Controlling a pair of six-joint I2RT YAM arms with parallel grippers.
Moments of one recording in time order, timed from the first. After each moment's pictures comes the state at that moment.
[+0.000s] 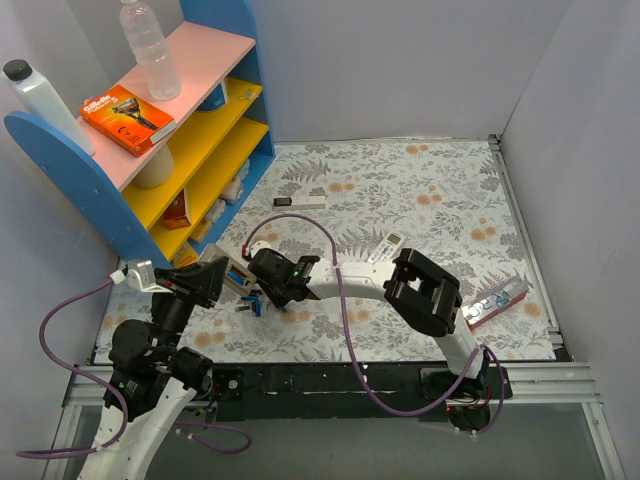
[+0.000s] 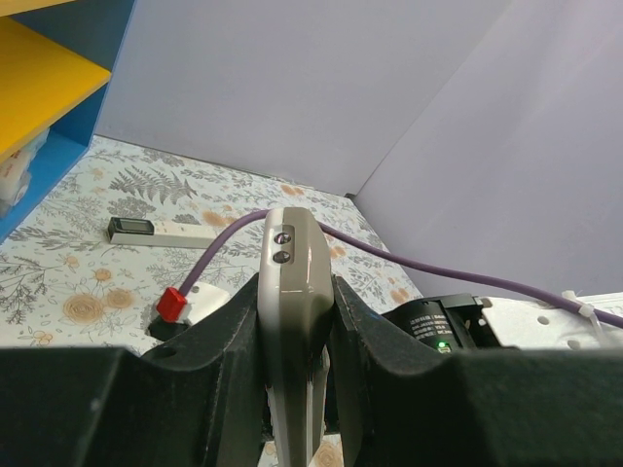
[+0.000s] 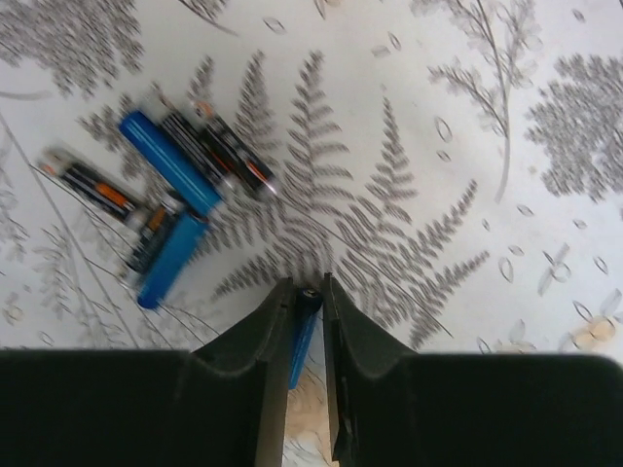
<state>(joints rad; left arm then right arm) -0.47 0.00 0.48 -0.23 -0.10 -0.57 1.20 2.10 1.51 -0.37 0.17 0.37</state>
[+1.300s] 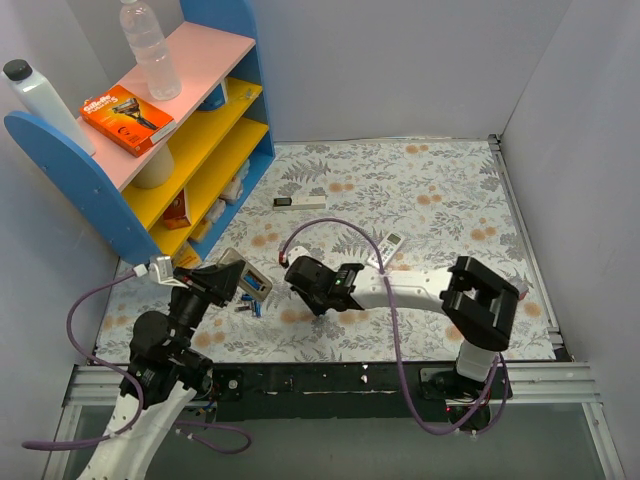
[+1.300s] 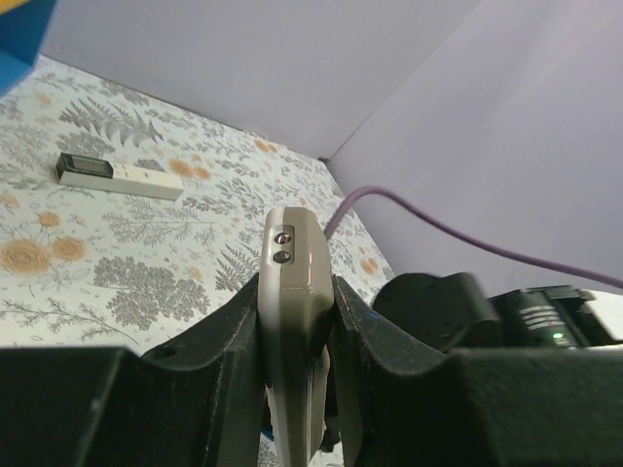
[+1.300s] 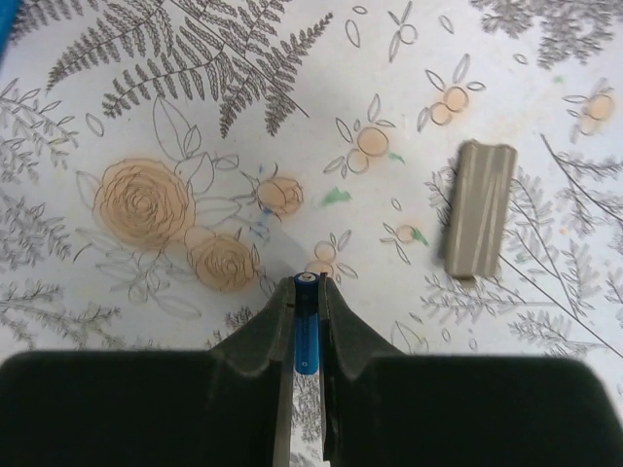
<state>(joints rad) -0.47 0.00 0.36 -0.16 -0.04 -0.70 1.19 1.80 1.15 -0.42 0.24 0.34</state>
